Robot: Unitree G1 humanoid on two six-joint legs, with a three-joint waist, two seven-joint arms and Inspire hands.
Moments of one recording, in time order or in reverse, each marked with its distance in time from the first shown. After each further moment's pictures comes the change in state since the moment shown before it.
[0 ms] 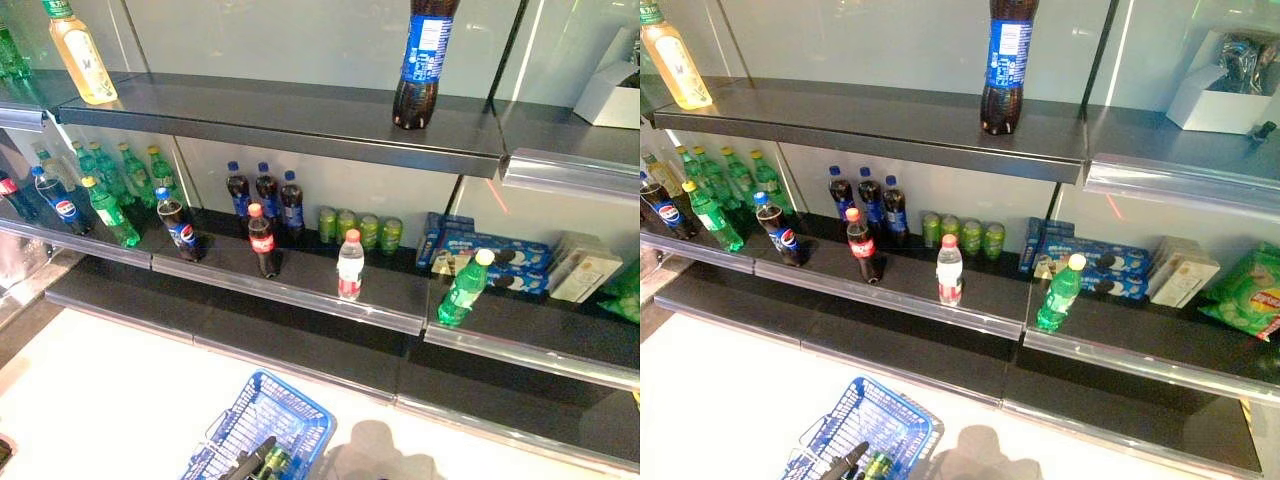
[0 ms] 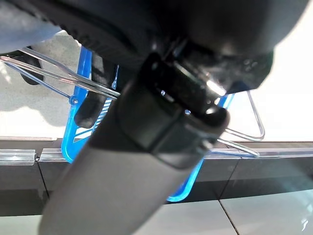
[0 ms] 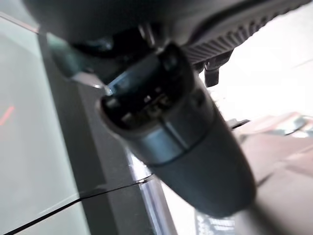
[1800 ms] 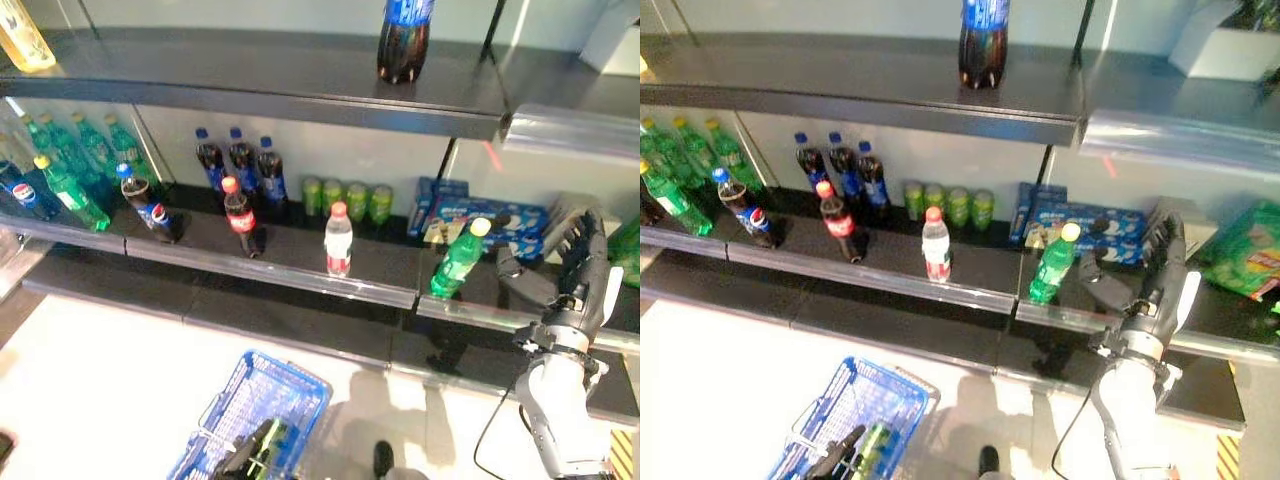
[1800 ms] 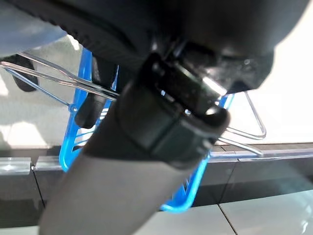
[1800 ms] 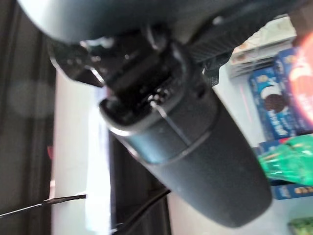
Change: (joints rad) left arm 0.055 -0.035 0.046 -0.270 0.013 0.016 0.072; right arm -0.053 -0.269 -0.140 -1.302 -0.141 -0.106 -0.440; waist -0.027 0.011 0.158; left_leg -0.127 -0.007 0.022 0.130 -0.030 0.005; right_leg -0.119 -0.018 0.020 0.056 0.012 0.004
